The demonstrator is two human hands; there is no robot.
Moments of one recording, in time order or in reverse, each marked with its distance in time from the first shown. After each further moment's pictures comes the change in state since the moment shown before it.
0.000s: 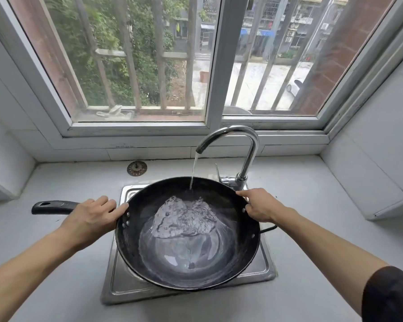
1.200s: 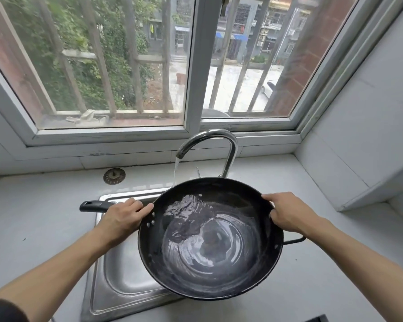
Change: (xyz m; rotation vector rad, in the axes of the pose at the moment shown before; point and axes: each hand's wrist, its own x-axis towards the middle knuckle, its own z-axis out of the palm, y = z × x) left_hand 0.085 0.056 0.028 -0.181 0.079 0.069; right_hand -0.075 0.048 -0.042 -0.130 0.126 0.229
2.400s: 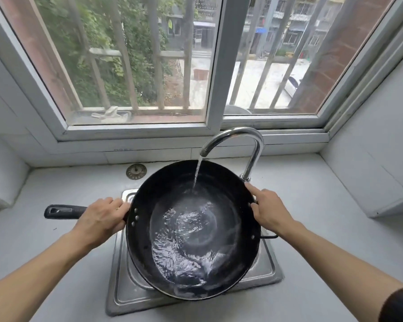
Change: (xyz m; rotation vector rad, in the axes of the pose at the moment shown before) left_hand -0.063 -0.059 -0.015 0.095 -0.150 -0.173; right_hand 0.045 -0.069 0.057 0.256 0.205 -0.278
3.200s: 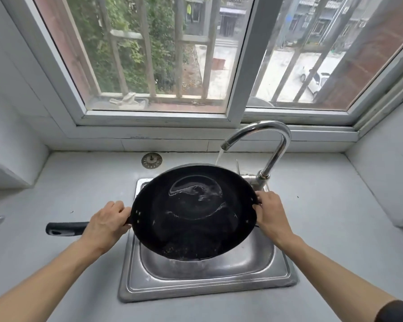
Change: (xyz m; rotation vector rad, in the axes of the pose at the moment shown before) left_hand -0.041 0.012 0.032 -0.293 -0.122 -0.323; right_hand 0.008 -0.007 0.064 0.192 0.117 0.049
